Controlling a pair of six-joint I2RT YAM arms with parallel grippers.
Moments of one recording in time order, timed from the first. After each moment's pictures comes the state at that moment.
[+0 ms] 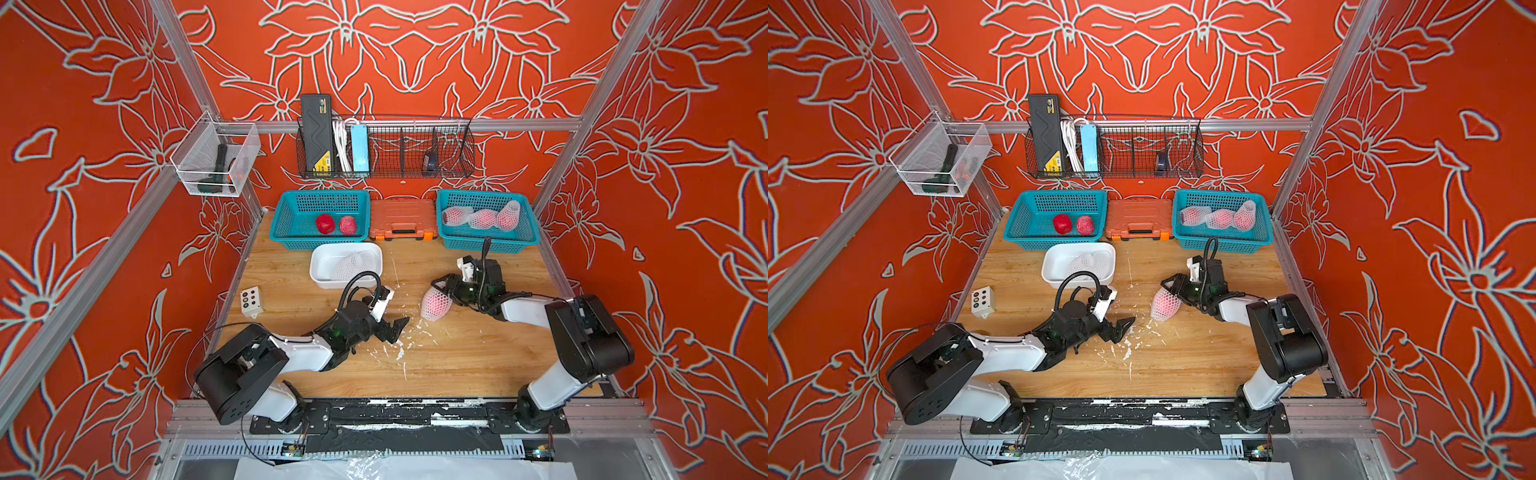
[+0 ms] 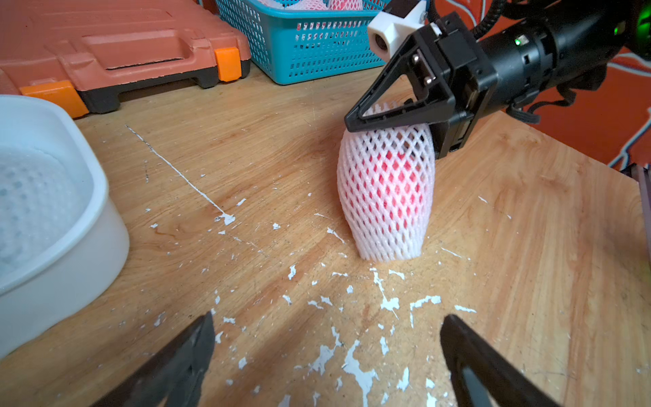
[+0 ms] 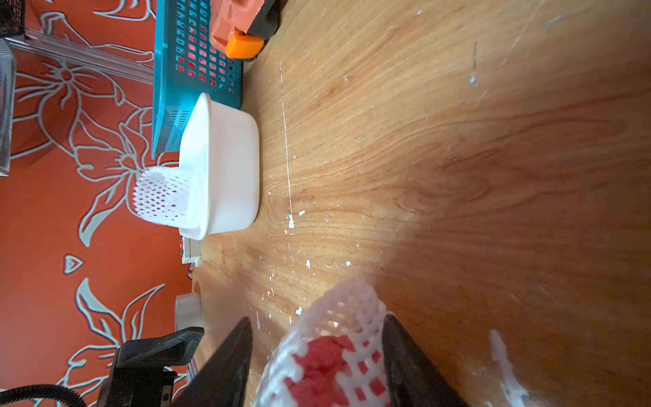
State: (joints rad) left arm -0.70 1.43 0.36 0.69 0.11 -0.13; right arm 0.30 1.63 0.65 0.32 -0.60 0.78
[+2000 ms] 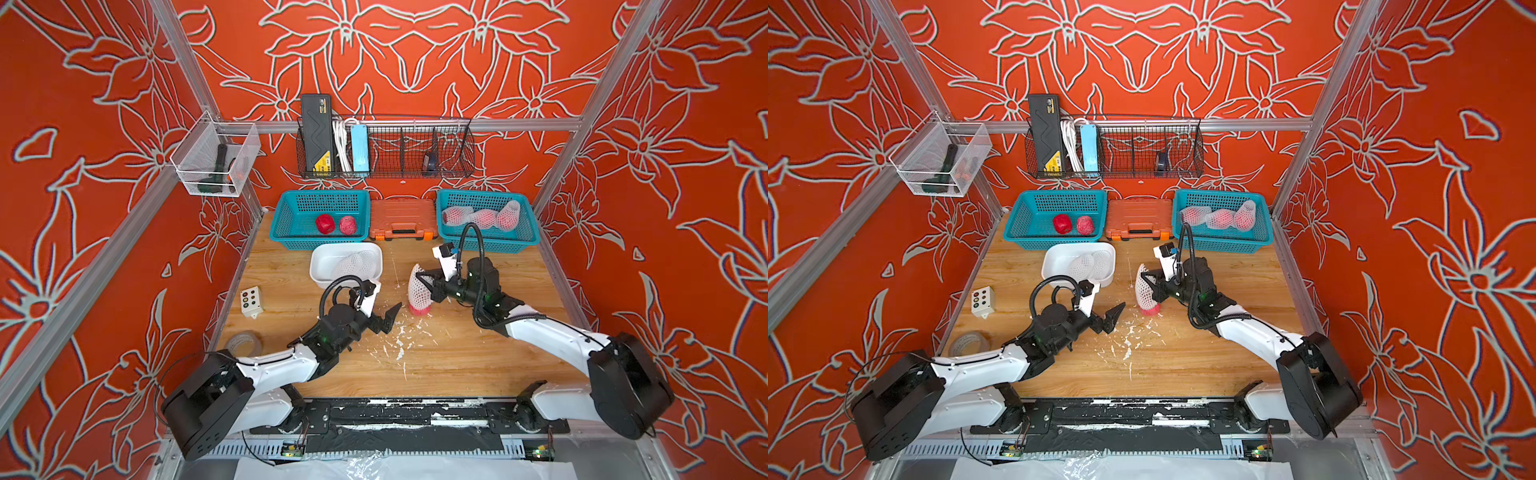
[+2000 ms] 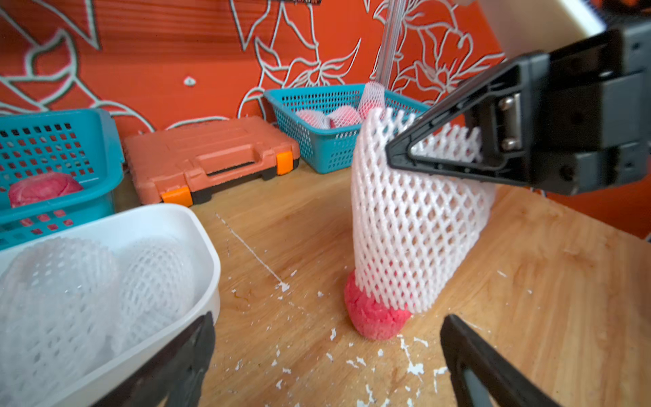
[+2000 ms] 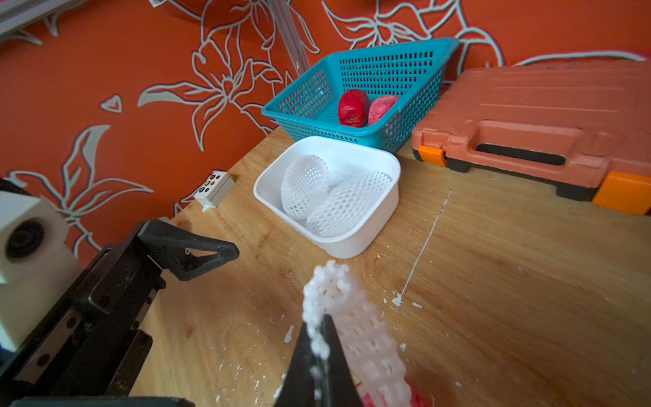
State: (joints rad) left arm -0.68 1.17 0.28 0.78 -0.04 -0.08; right arm 0.57 1.34 0.73 0.31 -0.46 0.25
